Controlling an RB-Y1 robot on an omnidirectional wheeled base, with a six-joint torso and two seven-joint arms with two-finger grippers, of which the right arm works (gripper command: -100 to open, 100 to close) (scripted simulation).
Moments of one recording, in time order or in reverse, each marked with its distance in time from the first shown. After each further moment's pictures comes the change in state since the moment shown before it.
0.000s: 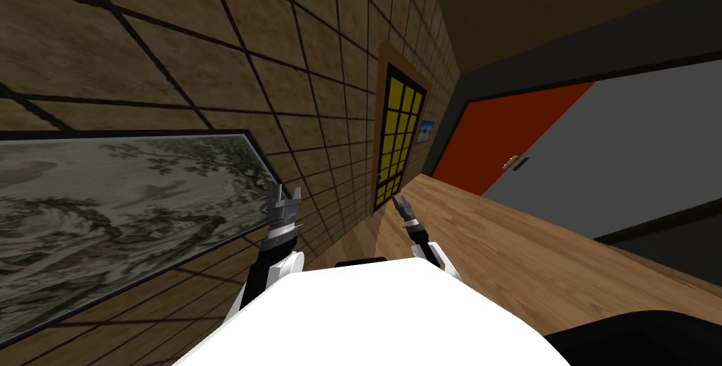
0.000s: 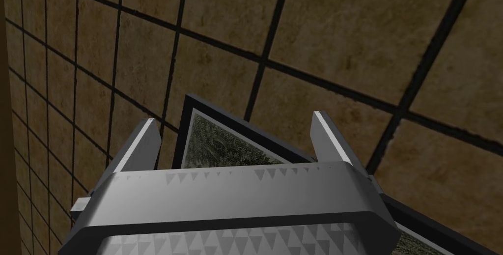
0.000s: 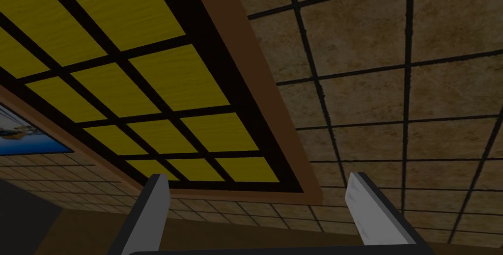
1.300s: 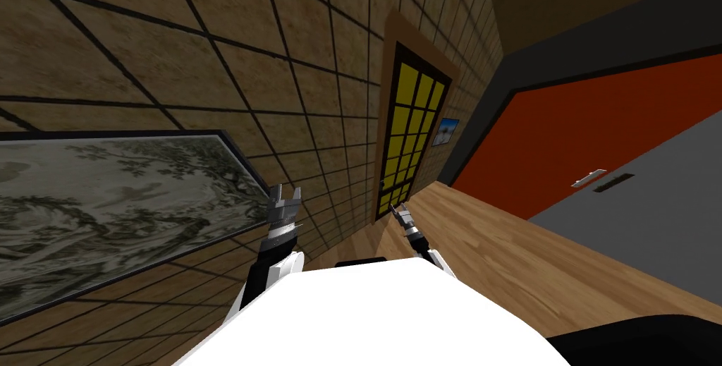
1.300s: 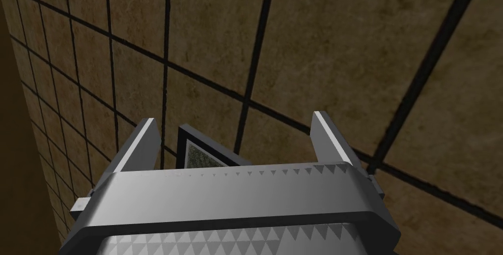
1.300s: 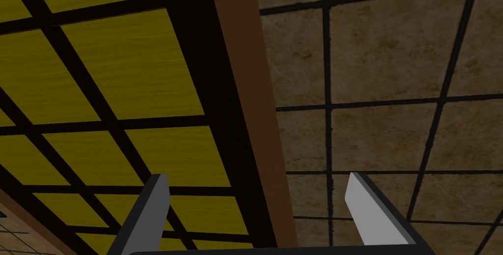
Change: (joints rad) arm -0.049 -0.007 -0.043 0.261 0.093 -0.105 0.189
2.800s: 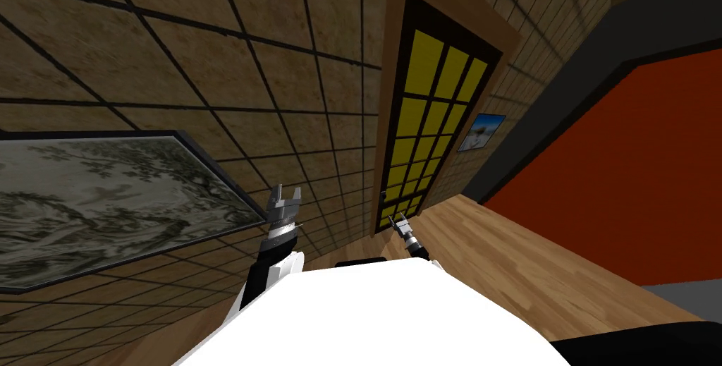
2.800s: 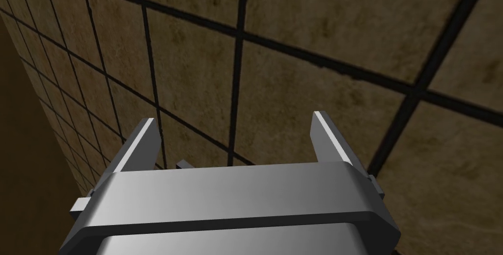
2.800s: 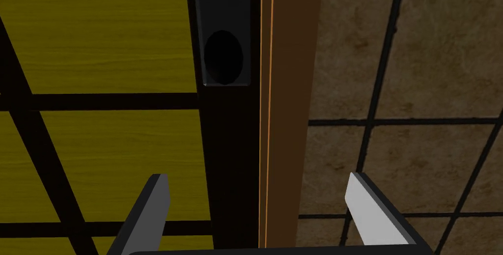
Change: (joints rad) arm -0.066 0.003 -0.049 0.306 0.104 -0.122 0.217
